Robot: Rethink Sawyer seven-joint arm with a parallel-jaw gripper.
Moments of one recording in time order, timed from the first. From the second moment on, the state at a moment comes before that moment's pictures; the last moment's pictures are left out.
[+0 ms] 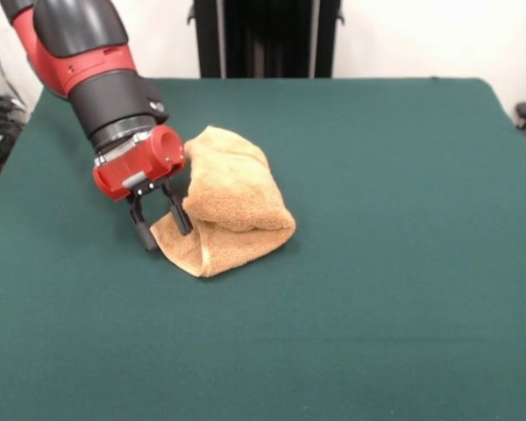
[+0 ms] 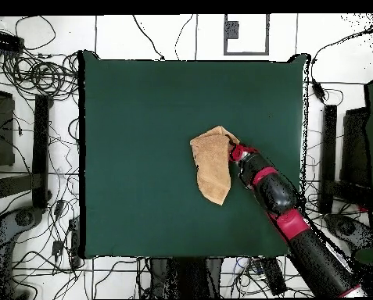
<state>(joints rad) -1.28 -0.02 0.81 1.82 -0.21 -0.03 1.15</state>
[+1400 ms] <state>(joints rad) -1.22 -0.05 0.76 1.82 -0.20 -0.08 1.15</state>
